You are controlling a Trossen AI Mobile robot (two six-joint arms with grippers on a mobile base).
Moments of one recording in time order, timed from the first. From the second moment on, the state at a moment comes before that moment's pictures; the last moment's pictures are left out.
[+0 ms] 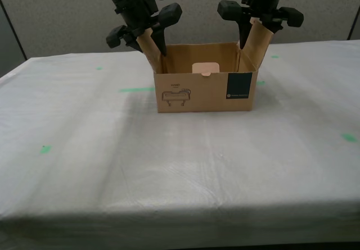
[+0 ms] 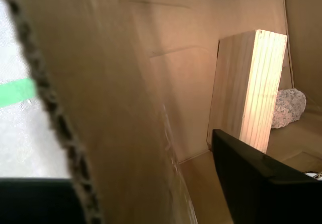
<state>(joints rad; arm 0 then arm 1) 0.31 2.15 1.78 -0.97 -0.13 0.22 -0.43 2.21 1.78 -0.79 0.29 -0.24</state>
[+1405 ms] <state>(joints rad) 0.31 1.99 1.78 -1.06 -0.13 0.19 -0.43 2.12 1.83 -0.94 0.29 -0.16</state>
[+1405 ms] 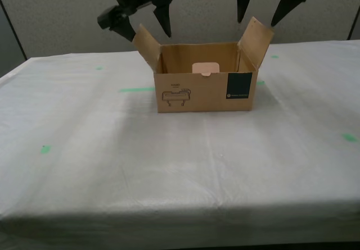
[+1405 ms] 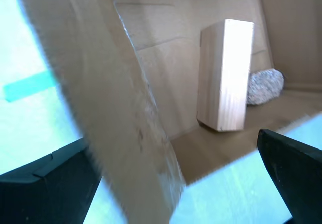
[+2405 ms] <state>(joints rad) 0.30 1.46 1.78 -1.22 -0.13 0.15 -0.42 1.62 1.74 -1.05 0.13 -0.09</state>
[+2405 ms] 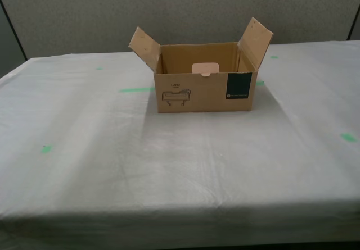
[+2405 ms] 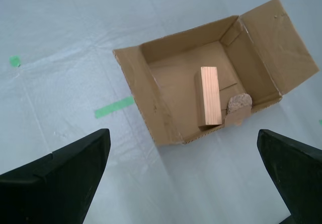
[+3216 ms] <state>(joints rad) 0.31 1.34 1.44 -1.04 -0.13 0.12 -0.43 1.37 1.31 -0.84 0.11 -0.15</state>
